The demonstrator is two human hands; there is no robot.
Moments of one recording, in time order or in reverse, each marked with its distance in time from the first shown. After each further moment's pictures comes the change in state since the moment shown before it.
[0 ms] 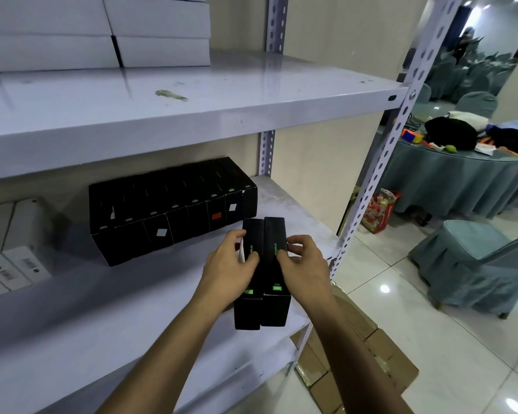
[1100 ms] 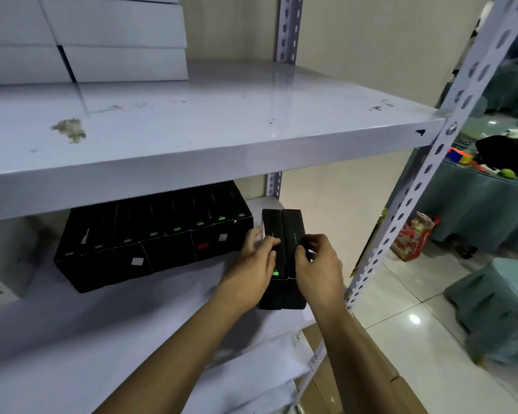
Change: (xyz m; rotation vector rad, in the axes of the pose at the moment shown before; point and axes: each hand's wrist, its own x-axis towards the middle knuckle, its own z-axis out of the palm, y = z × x) left_hand 0.108 0.029 0.076 0.341 -0.011 0.260; right_hand 0.140 0.009 -0.023 -0.058 0.091 -0.136
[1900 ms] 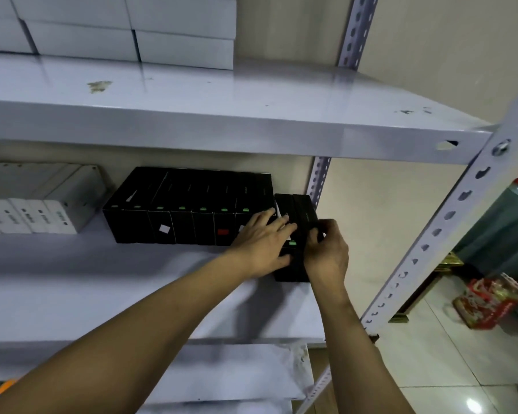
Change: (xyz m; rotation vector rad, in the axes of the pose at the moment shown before) left_hand 0.045 0.008 -0.005 0.669 -0.103 -0.037; right_hand 0.078 0.009 0.026 -0.066 -0.078 -0.247
